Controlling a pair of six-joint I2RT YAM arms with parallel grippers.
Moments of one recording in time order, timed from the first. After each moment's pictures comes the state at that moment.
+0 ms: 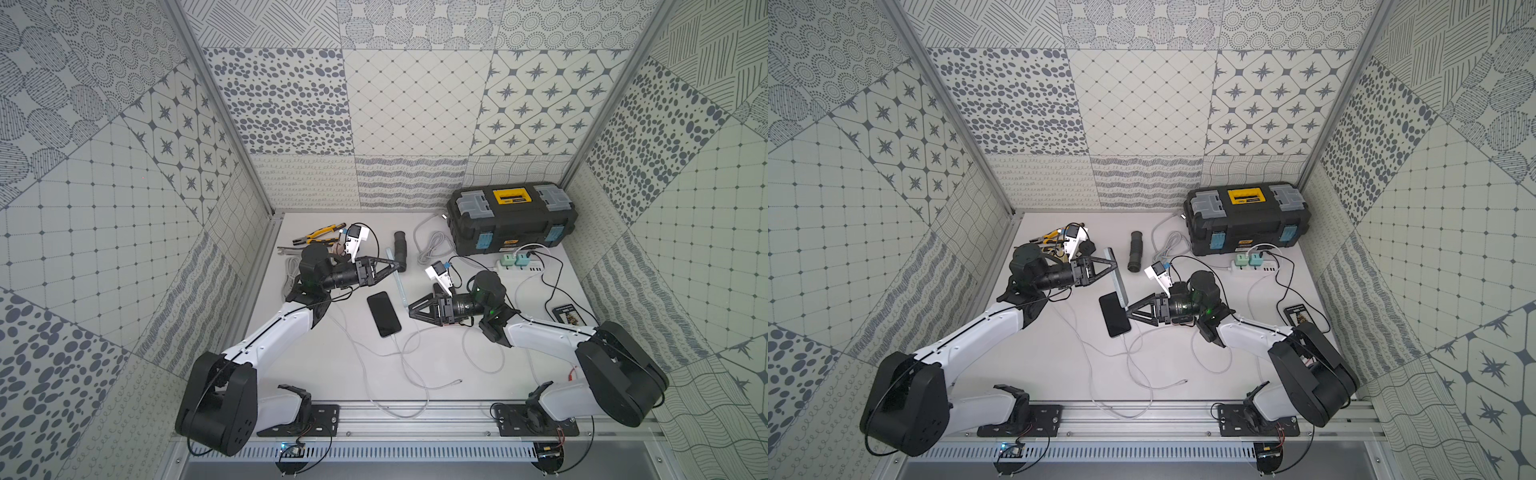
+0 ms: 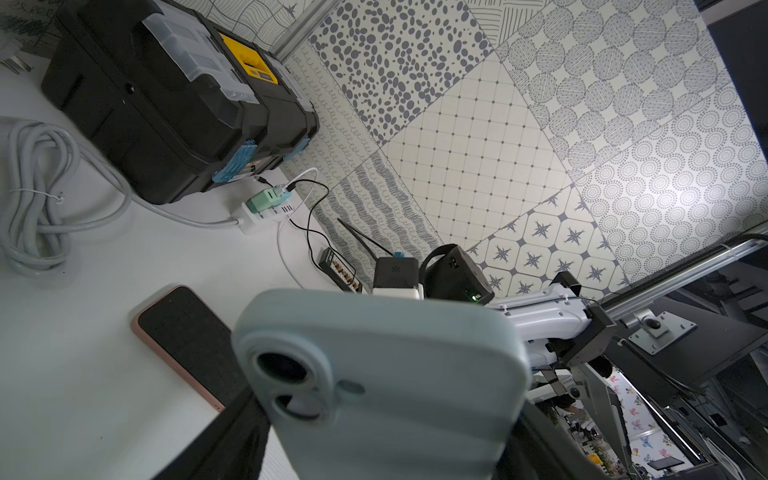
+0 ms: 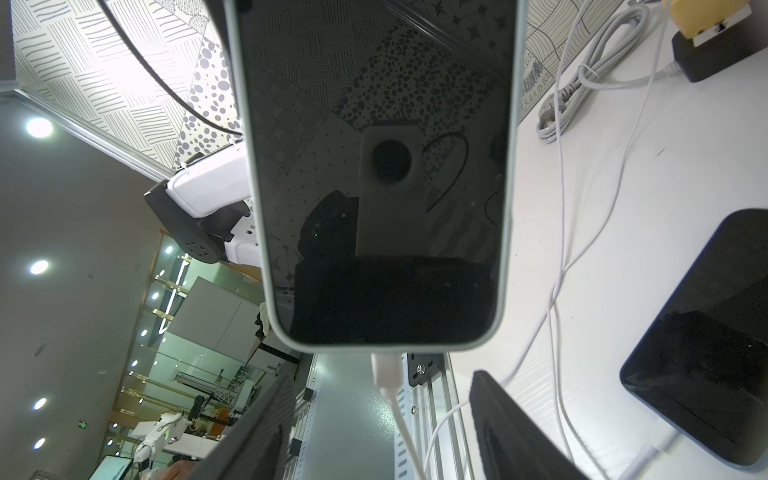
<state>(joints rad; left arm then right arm) -0.21 1.31 0.76 0.52 1.01 -0.87 0.63 1.43 0.58 0.82 -1.06 0.90</state>
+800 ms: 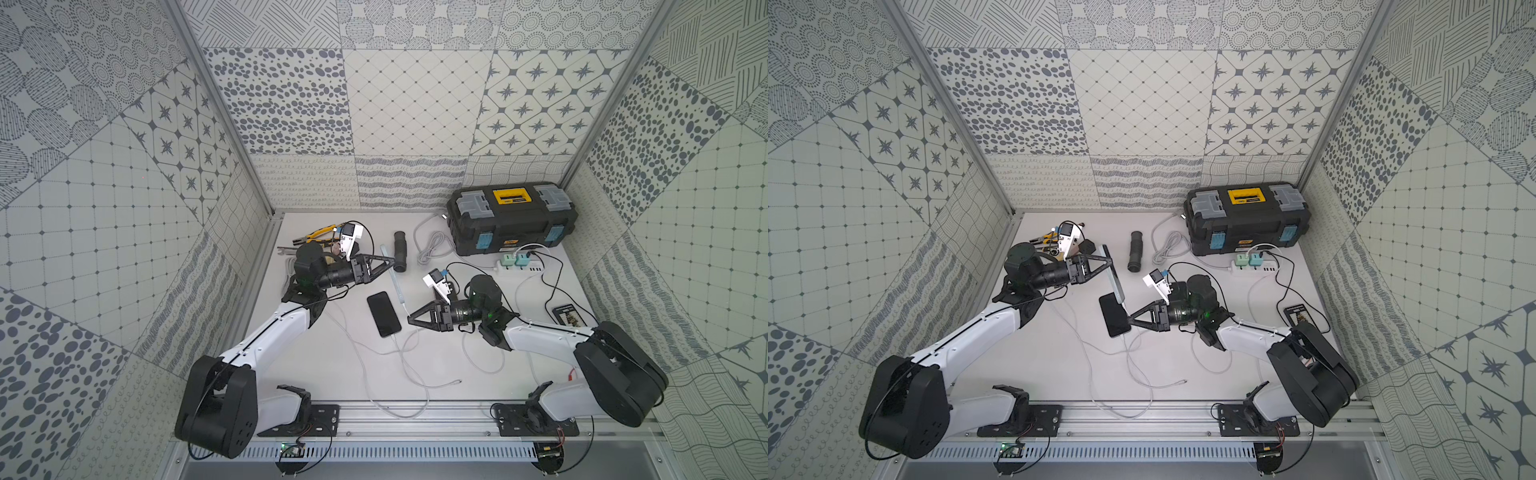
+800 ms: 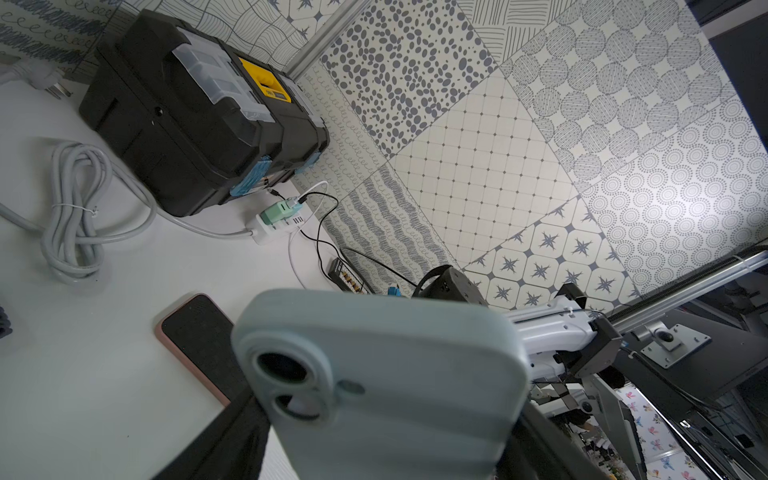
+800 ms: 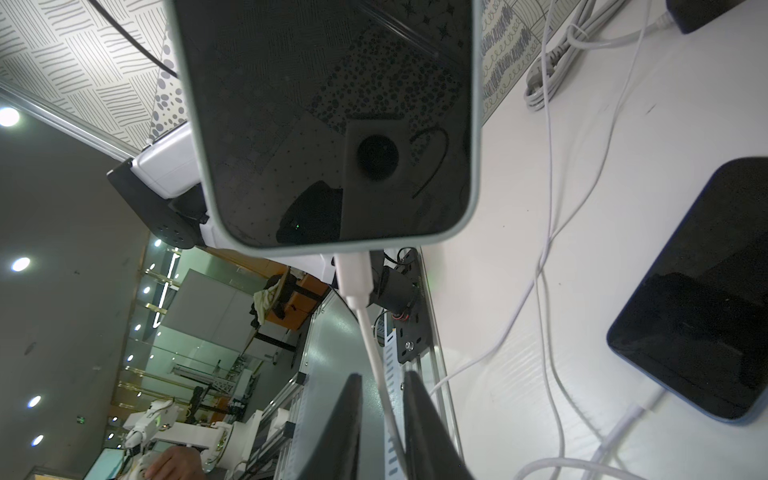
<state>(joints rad) -0.17 1.29 0.76 0.51 1.01 -0.86 0.65 1.42 0.55 0.71 -1.05 0.80</state>
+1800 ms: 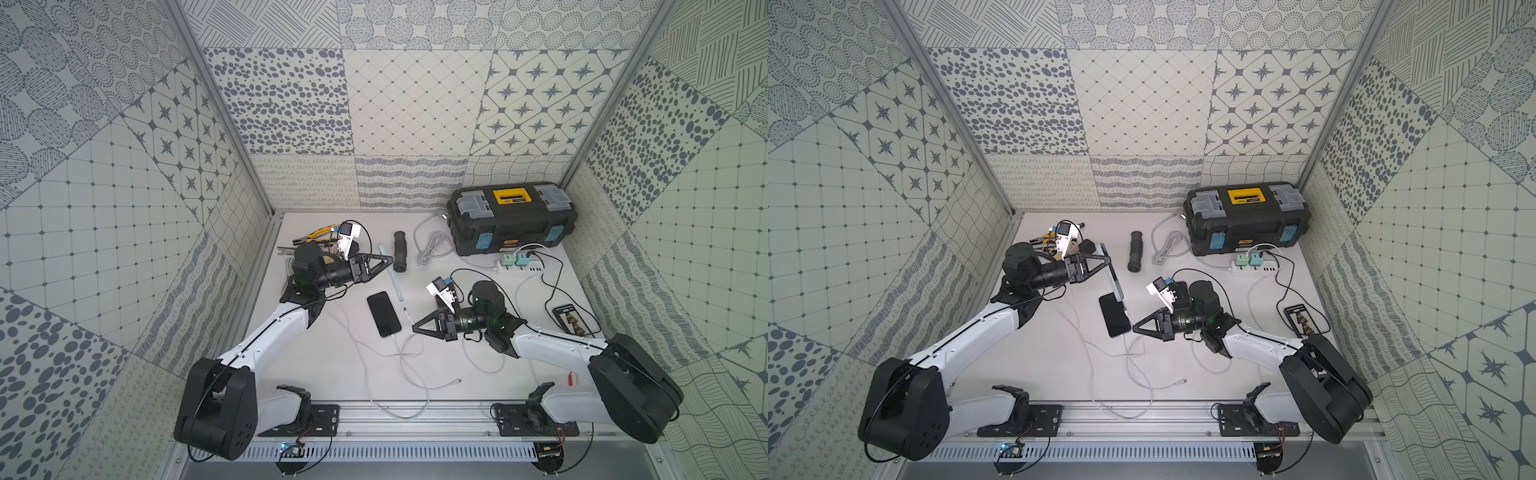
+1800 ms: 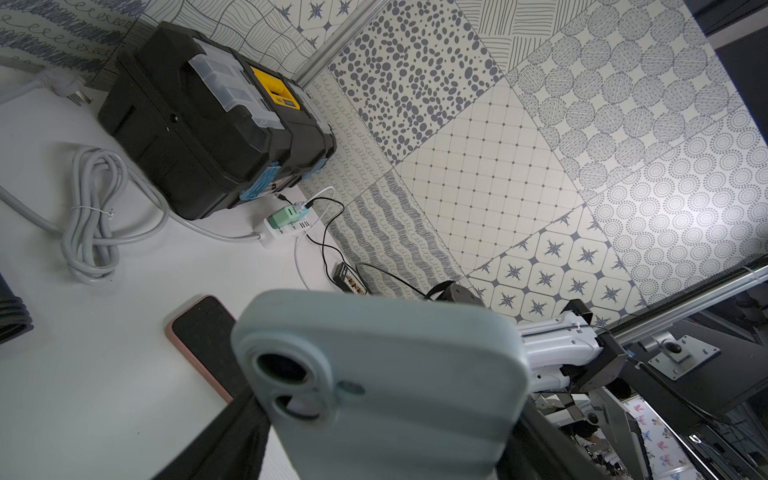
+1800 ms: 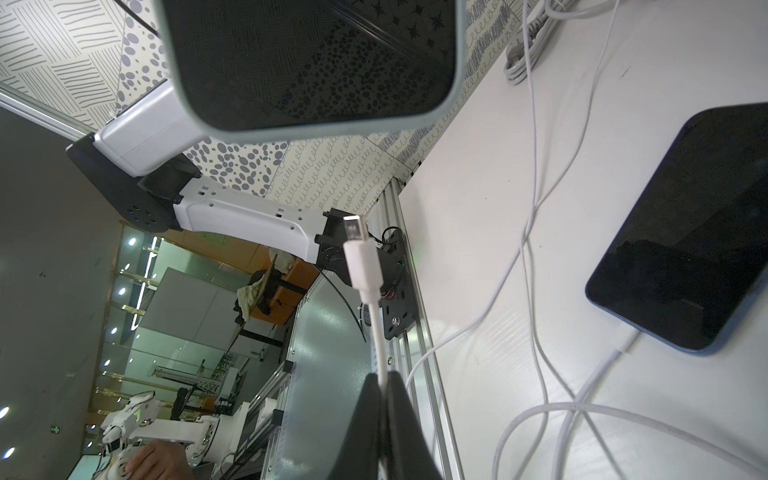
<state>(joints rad) -0.16 1.28 0.76 0.49 0.99 -0.86 0.65 1.33 0.50 0.56 -1.02 0.70</state>
